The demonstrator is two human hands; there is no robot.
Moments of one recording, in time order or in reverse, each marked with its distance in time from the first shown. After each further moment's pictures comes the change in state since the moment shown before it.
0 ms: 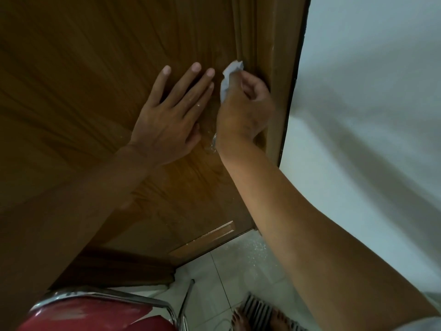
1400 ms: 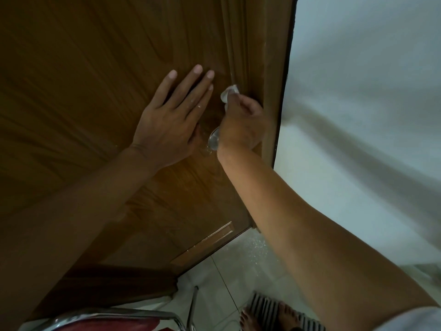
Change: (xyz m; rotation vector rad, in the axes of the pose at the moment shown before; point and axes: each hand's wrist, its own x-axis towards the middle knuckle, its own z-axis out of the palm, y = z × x) left_hand 0.008 0.000 0.004 -0.082 0.028 0.061; right_hand -0.001 0.027 -0.012 -0.125 0.078 0.113
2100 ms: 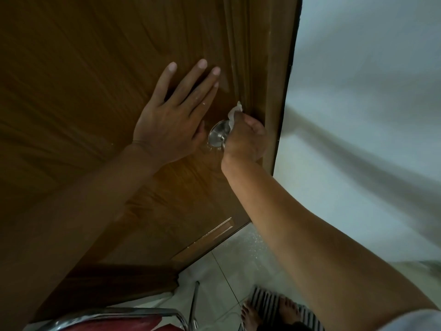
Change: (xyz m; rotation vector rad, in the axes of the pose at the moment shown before) left_hand 0.002 0.005 0.008 0.113 0.021 0.038; right_hand 0.005 0.034 -0.013 0.046 0.065 0.242
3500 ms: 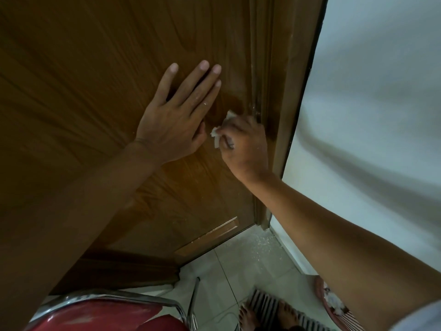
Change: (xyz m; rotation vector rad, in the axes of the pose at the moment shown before) left_hand -0.024 -0.011 -0.006 0.017 -0.059 -0.049; right_hand 0.030 0.033 -0.026 -0.929 -0.412 -1.409
